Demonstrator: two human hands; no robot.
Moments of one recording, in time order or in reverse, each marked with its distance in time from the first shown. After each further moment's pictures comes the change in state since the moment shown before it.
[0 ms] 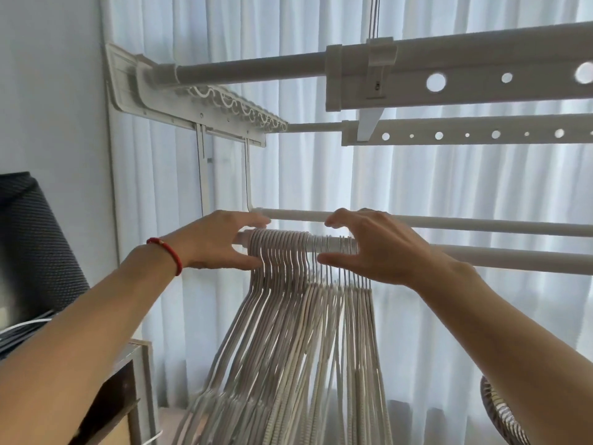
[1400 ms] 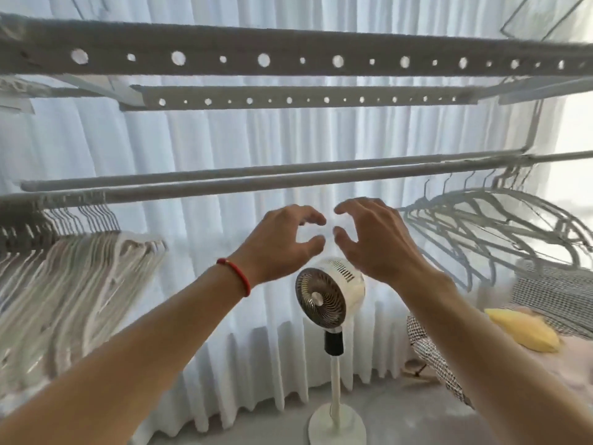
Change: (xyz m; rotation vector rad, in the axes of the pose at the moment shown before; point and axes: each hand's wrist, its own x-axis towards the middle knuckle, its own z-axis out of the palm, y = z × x) left_hand -0.030 0.468 0.126 -0.447 0.091 0.425; right_hand -0.368 0.085 -0.172 -0.199 0.154 0.629
